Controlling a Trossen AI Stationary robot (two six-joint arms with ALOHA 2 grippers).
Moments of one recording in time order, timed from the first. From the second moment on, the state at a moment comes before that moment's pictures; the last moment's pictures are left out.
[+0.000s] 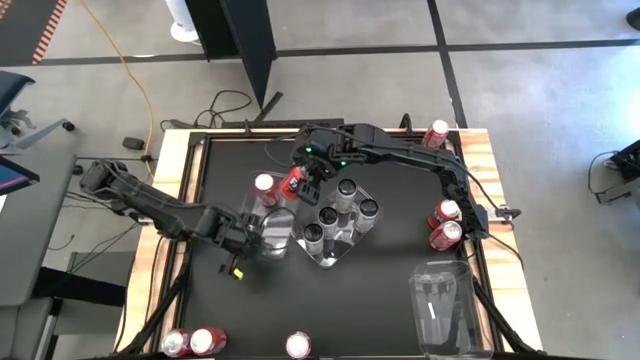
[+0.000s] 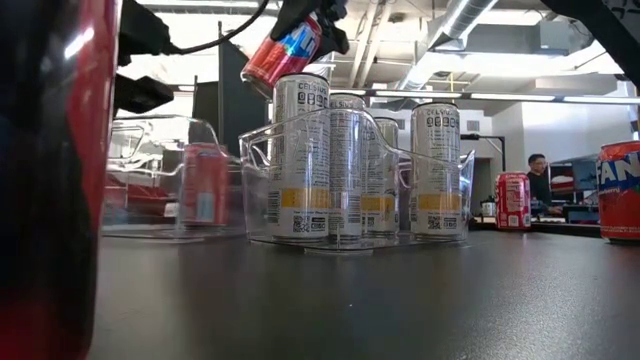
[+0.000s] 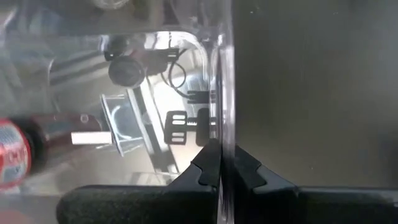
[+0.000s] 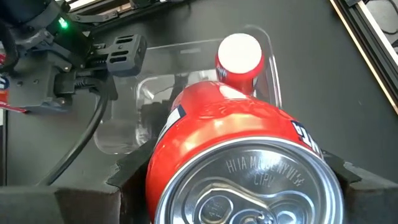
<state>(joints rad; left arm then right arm) -0.34 1.26 0.85 -0.80 -0.11 -0.04 -0.14 2.10 2.36 -1.14 -0.04 0.20</state>
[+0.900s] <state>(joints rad) -0.35 1.16 0.89 -0.95 -0.14 -0.27 -0.16 2.10 2.36 -1.15 -0.04 0.18</state>
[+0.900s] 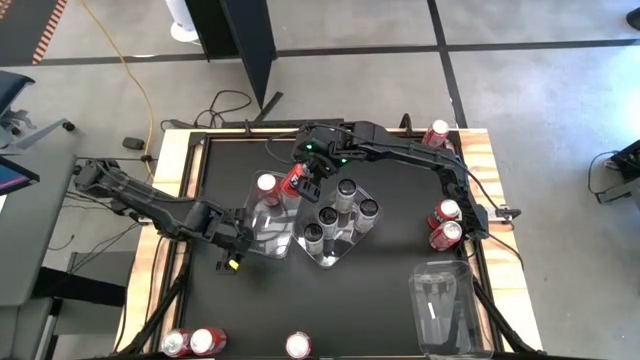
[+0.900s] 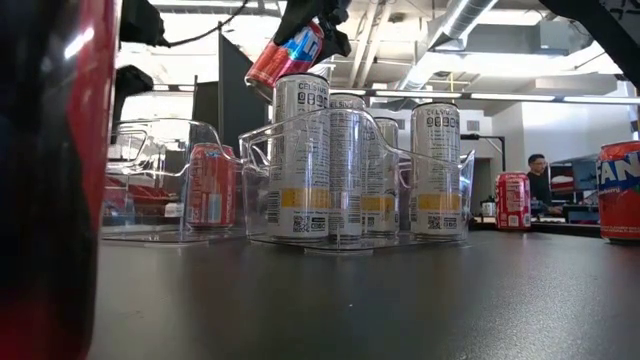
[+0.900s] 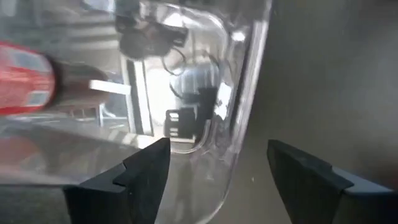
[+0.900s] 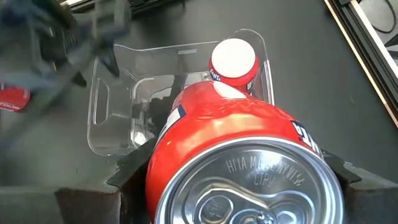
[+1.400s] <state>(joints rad) -0.35 0.80 0.89 -0.98 -0.34 -0.43 -0.16 2.12 2.35 -1.09 -0.06 0.17</state>
